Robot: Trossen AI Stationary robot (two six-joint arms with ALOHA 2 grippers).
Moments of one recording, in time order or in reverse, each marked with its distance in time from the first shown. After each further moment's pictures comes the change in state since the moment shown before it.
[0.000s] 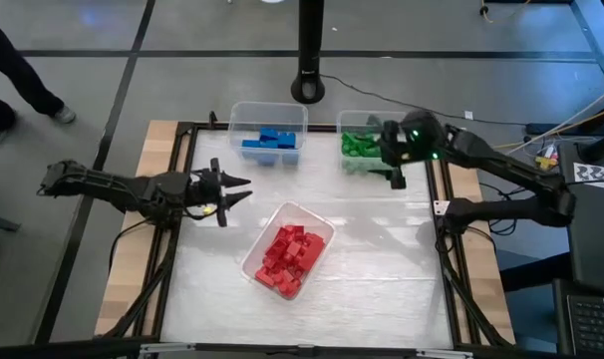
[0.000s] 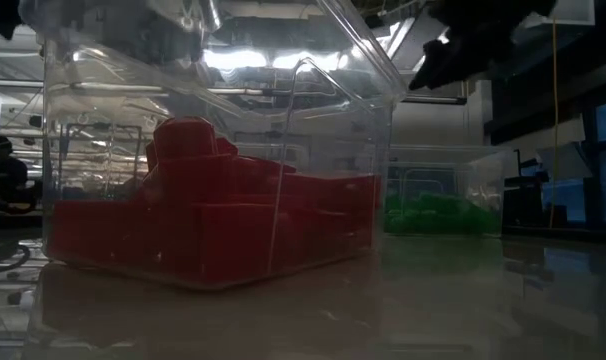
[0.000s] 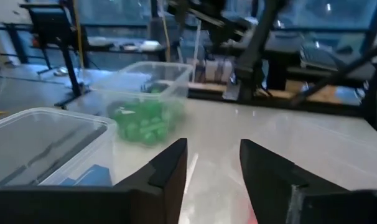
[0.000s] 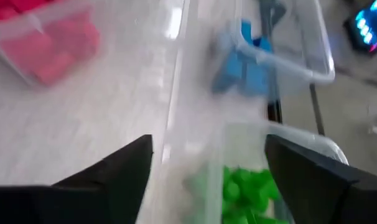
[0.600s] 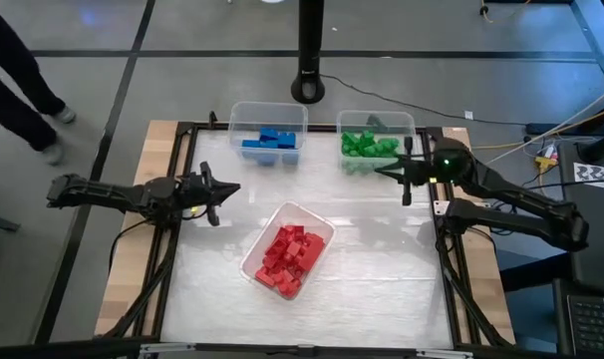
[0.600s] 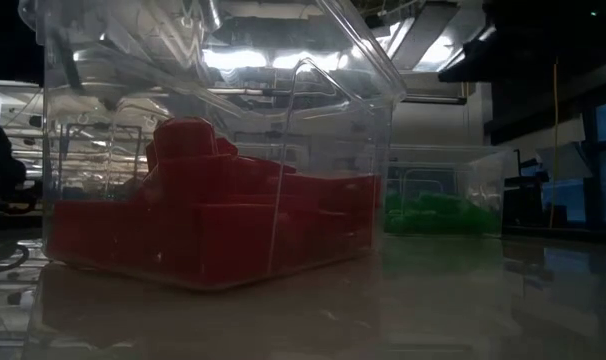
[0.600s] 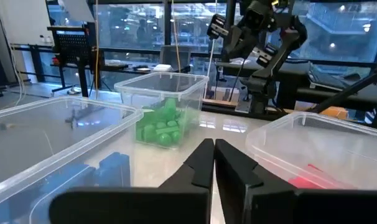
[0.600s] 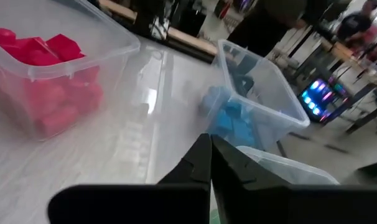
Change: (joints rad) left arm 0.047 -0.325 -0.309 0.132 0.000 0.021; right arm 0.025 -0.415 -0.479 0.478 -0.092 0.119
